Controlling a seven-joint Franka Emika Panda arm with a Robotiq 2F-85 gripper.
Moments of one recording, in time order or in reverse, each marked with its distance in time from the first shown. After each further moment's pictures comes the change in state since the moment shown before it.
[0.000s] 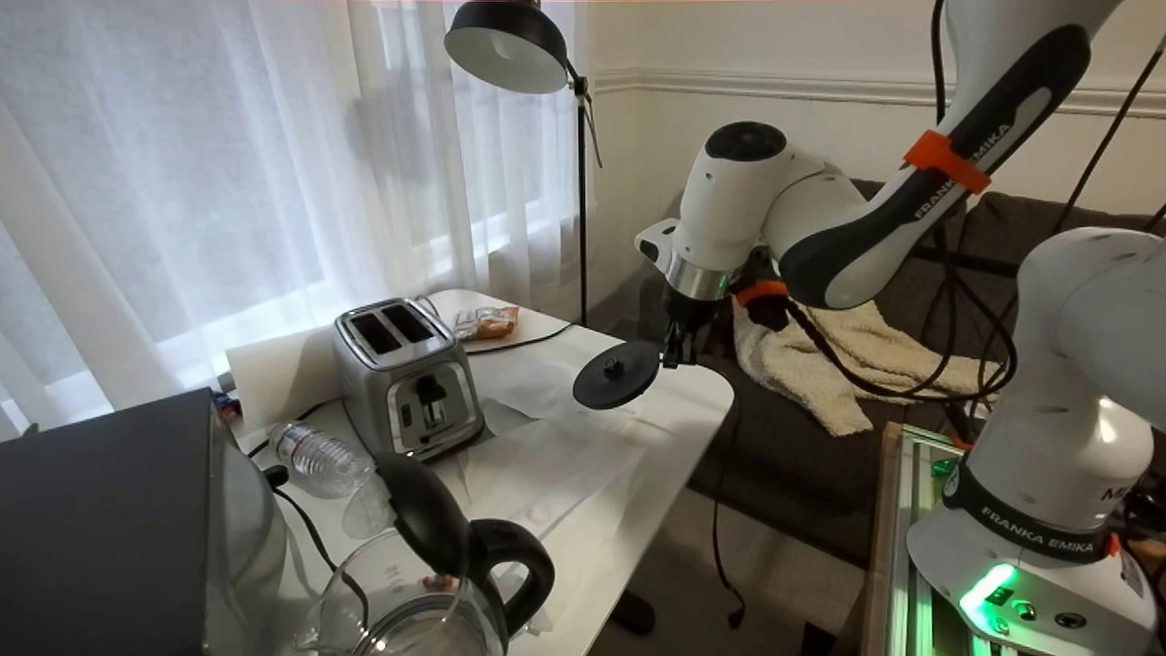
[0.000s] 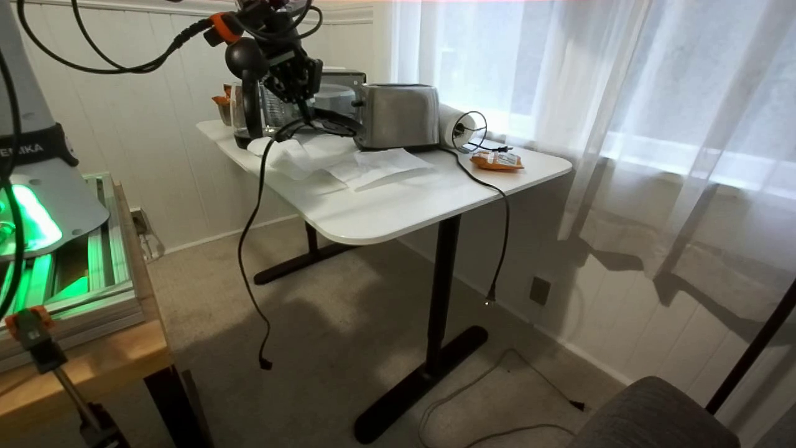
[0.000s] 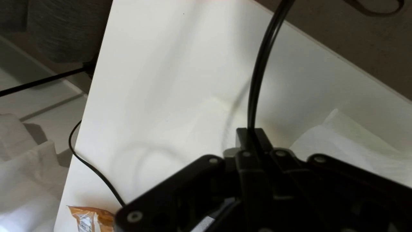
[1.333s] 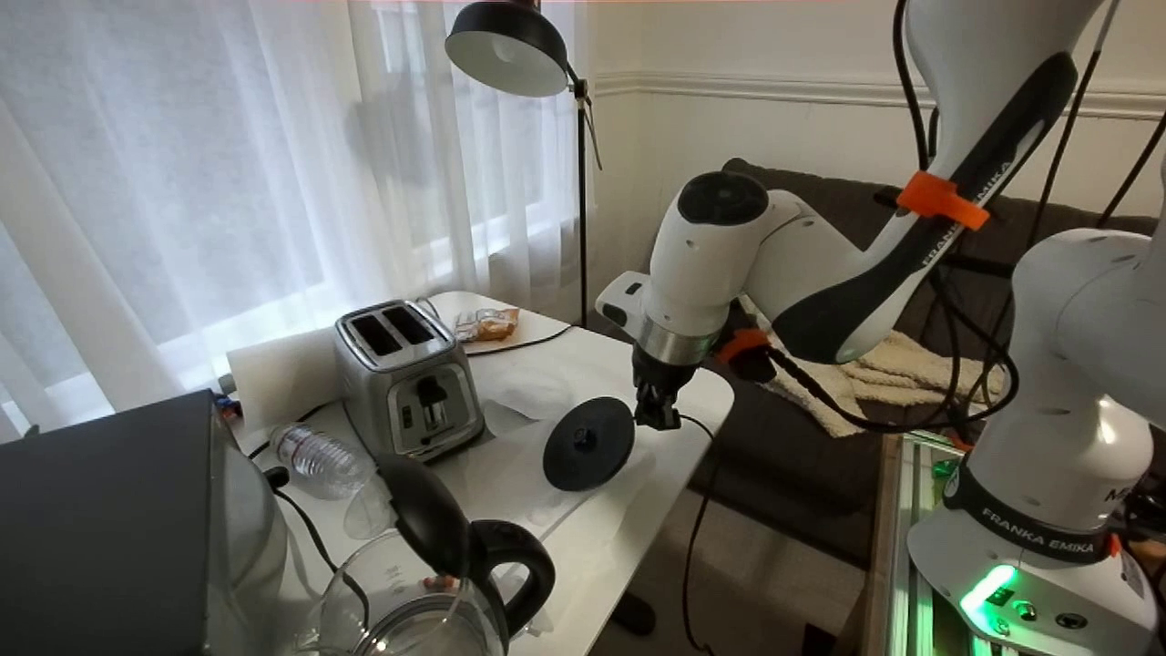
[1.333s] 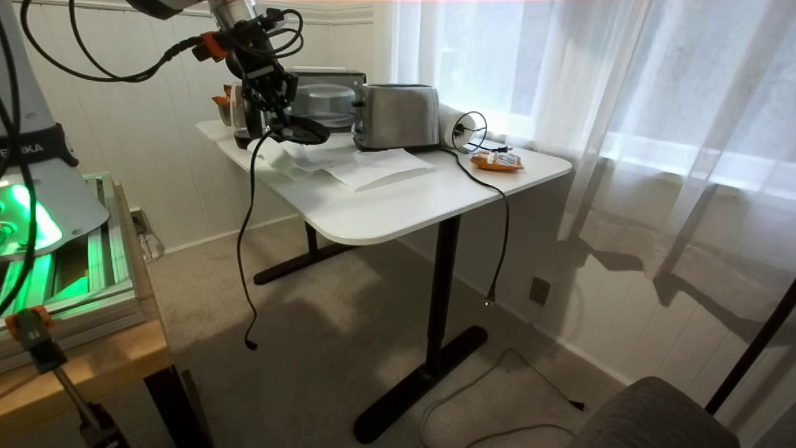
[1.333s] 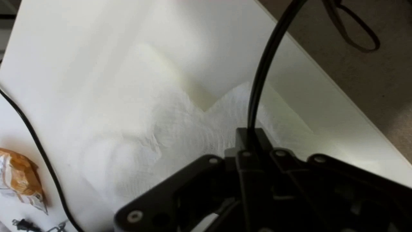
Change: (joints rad) arm 0.049 0.116 0.226 0.032 0.001 0.028 0.054
